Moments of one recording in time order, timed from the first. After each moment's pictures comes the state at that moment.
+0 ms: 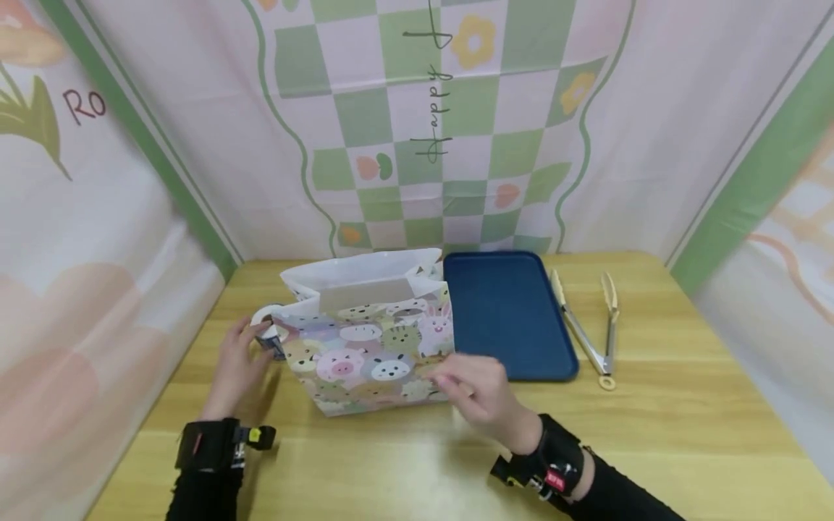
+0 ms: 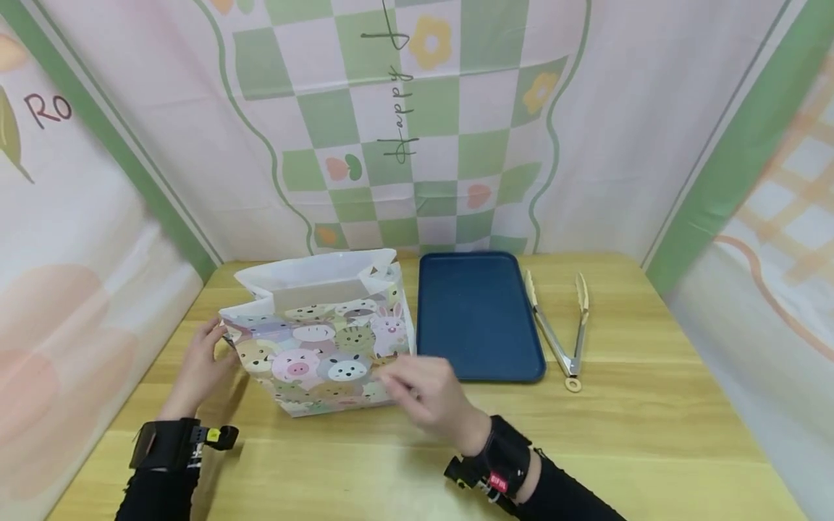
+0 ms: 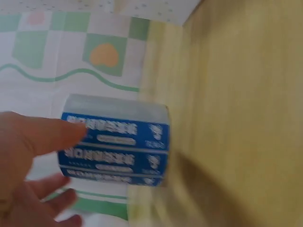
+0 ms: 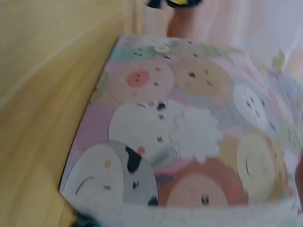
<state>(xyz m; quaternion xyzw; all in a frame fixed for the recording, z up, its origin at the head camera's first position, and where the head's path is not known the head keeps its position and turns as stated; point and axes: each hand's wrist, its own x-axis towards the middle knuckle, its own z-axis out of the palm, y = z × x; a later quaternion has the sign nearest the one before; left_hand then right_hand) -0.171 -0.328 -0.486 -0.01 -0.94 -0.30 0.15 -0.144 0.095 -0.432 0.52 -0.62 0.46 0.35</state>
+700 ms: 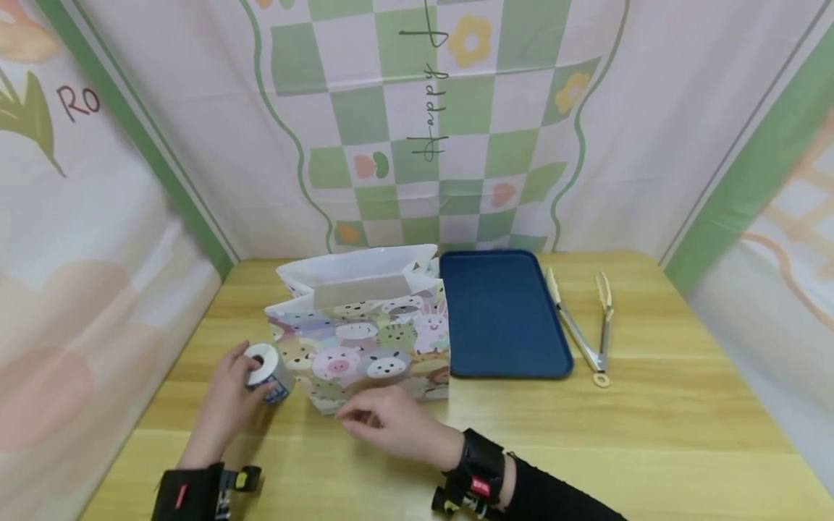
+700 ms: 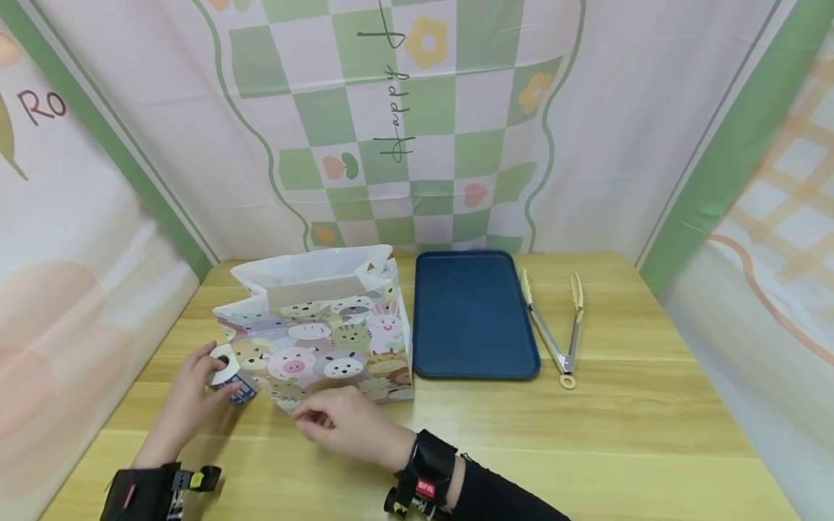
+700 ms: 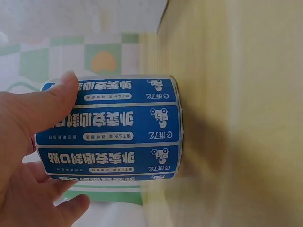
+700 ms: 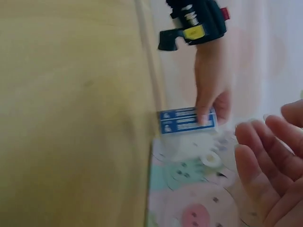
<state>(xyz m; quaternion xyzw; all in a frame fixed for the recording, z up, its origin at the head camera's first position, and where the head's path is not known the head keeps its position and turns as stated) -0.118 -0.310 -0.483 -0.01 -0.96 -0.27 0.12 -0.113 0.014 -0.459 0.47 -0.78 0.42 -0.03</state>
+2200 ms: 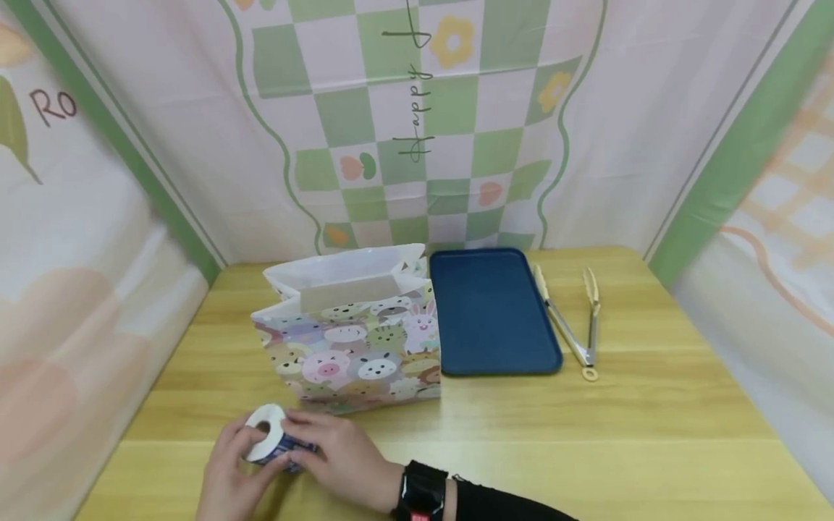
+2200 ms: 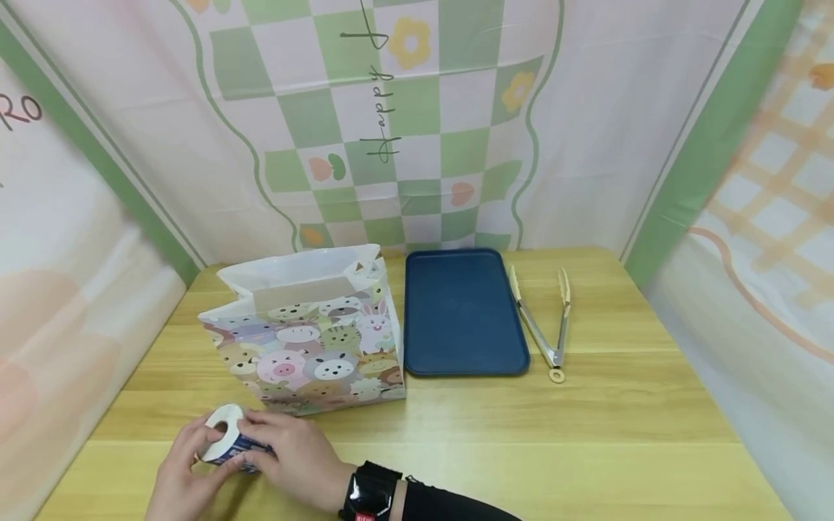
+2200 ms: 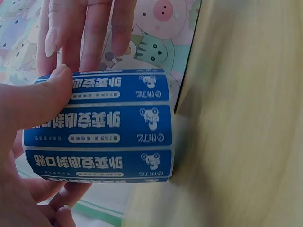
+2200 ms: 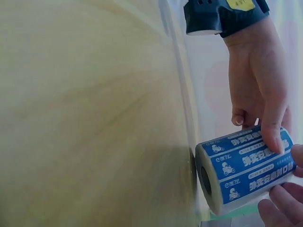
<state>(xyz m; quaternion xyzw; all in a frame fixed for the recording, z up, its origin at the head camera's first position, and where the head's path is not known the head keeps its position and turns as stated) -0.024 -0.242 -0.500 -0.04 -0.89 -0.36 0.28 -0.073 -0.050 -0.487 0.43 -0.82 0.37 0.06</state>
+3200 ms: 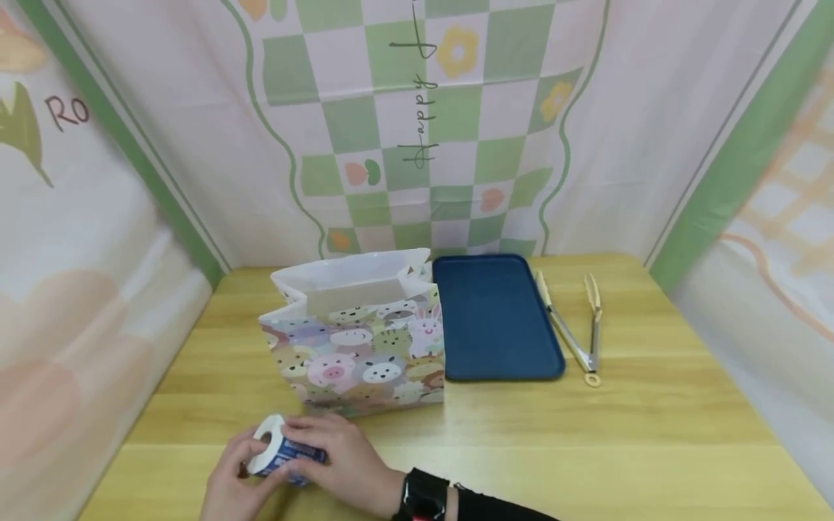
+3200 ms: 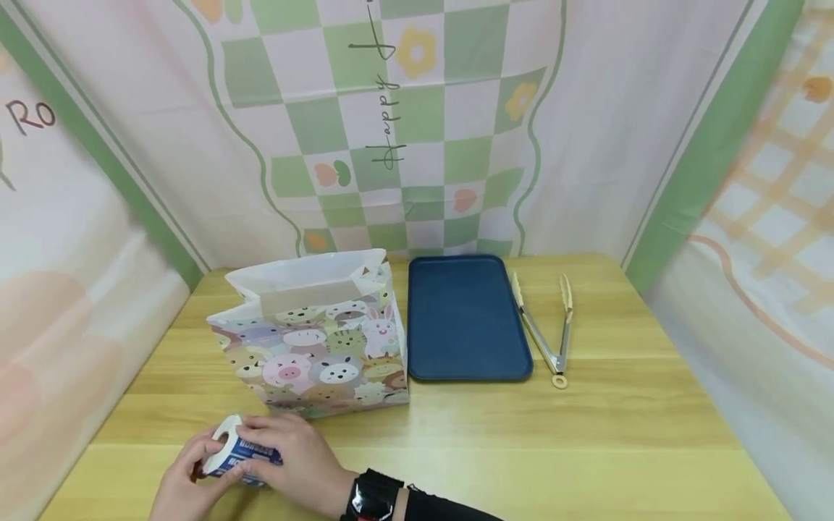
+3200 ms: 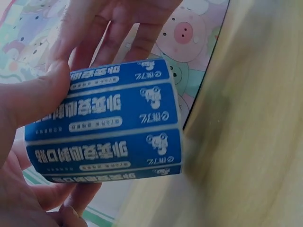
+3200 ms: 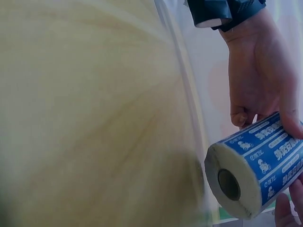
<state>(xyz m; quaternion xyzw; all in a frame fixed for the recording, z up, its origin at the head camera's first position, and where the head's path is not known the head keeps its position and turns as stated) -0.012 -0.239 -0.490 0.11 -0.90 -0.41 0.12 -0.073 -0.053 -0.489 0.43 -0.80 0.42 0.06</state>
